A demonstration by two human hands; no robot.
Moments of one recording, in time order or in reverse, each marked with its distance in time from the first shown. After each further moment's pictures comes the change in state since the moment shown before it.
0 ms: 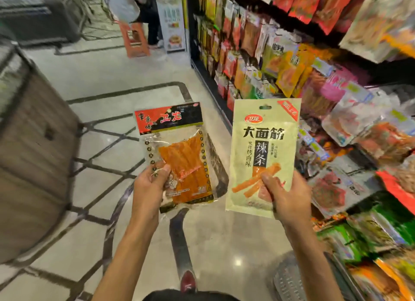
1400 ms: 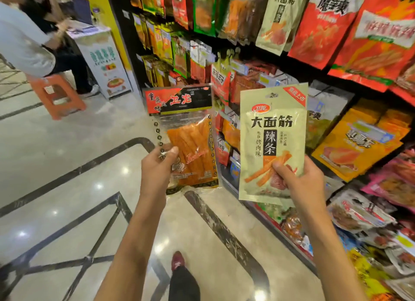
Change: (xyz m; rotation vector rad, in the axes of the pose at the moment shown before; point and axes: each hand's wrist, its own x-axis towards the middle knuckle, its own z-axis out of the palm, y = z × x) left_hand 0.765 0.218 0.185 0.112 -0.404 0.127; right_hand 0.590 -0.060 0.377 0.045 0.340 0.006
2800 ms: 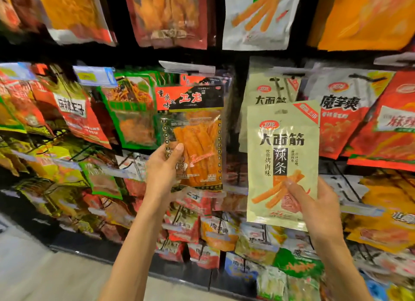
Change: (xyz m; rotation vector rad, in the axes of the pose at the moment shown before) left_hand 0.571 0.153 0.226 0.003 -0.693 0.191; right_hand 0.393 -0.054 0.211 -0.055 0.679 -0.141
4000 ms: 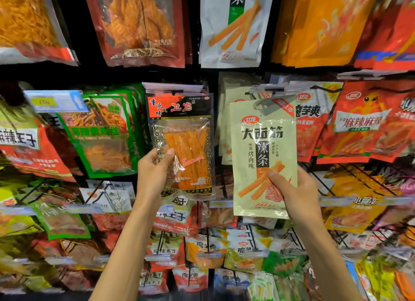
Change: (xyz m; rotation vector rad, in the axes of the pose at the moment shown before) left_hand 0.063 0.002 0.008 -0.040 -0.151 -0.008; right_hand 0.011 -0.025 0.037 -0.035 0.148 -0.038
